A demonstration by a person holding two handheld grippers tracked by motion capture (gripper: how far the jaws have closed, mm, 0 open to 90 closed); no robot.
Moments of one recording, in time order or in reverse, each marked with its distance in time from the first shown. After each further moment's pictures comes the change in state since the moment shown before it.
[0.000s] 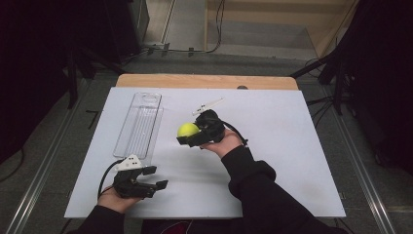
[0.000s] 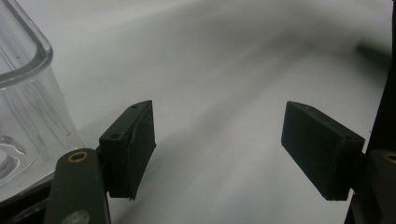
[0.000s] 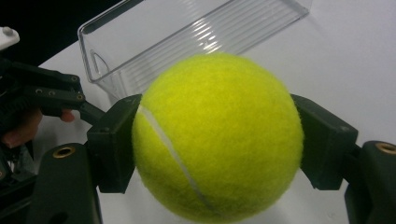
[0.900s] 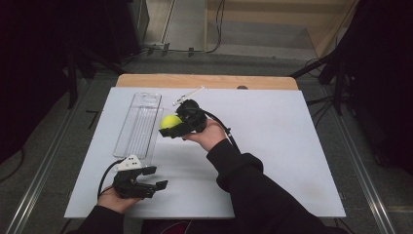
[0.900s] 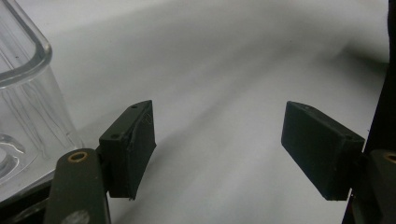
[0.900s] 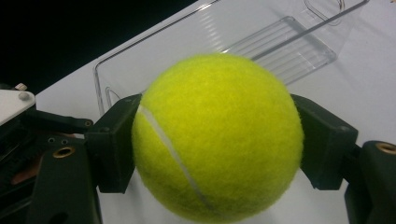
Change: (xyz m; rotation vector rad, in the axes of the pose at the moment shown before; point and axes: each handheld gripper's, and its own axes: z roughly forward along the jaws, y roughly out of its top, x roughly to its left) left arm 0.000 0.000 -0.001 0.005 -0.005 0.002; right arm 0.013 0.047 0.028 0.007 0.033 -0.052
